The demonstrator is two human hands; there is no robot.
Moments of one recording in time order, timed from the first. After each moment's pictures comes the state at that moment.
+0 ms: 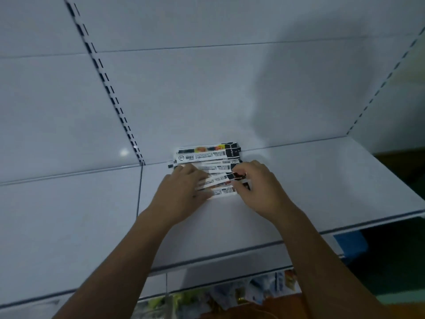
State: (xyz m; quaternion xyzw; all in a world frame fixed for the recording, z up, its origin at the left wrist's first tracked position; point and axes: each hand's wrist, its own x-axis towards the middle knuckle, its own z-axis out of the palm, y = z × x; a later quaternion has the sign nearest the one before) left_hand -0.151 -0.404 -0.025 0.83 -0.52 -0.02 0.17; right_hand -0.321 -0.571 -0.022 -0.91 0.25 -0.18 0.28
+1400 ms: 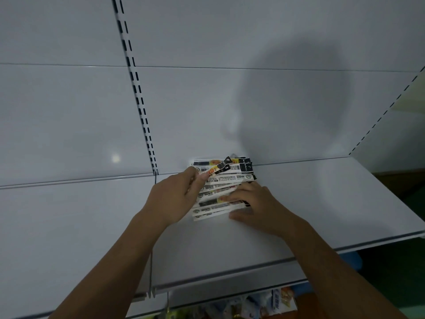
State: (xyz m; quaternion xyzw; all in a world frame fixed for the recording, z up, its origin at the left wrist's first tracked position) left_hand -0.114 -0.373 -0.003 0.84 -0.47 -0.04 0.25; right_hand -0.294 -0.573 -0.040 -0.97 0.11 -0.06 0.23
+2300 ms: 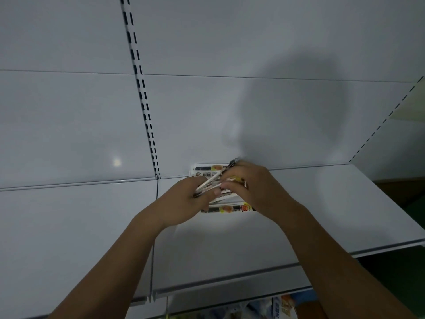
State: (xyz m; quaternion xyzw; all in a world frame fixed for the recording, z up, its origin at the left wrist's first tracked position) left_hand -0.118 -0.376 0.016 0.73 -0.53 -0.22 0.38; right_hand -0.266 -0.546 0.040 -0.94 0.08 -0.22 0.26
